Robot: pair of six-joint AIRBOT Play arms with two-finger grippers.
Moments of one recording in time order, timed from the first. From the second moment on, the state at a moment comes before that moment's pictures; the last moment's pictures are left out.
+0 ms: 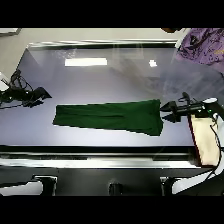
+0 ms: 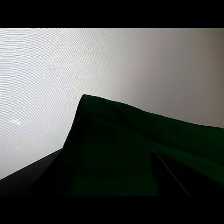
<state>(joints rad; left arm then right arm) 0.25 -1.49 1.33 1.16 -1.10 -1.56 -0.42 -1.83 1.27 -0.72 1.40 1.18</state>
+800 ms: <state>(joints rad) 0.08 -1.53 1.33 1.02 -1.06 -1.57 -0.22 -1.64 1.36 -0.96 1.41 1.43</state>
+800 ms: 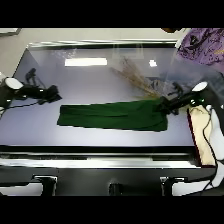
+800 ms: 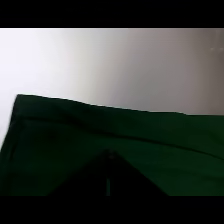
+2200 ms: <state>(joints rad) -0.67 -2.24 2.05 0.65 -0.97 -1.83 -0.22 -1.41 1.70 -1.10 1.67 1.86</state>
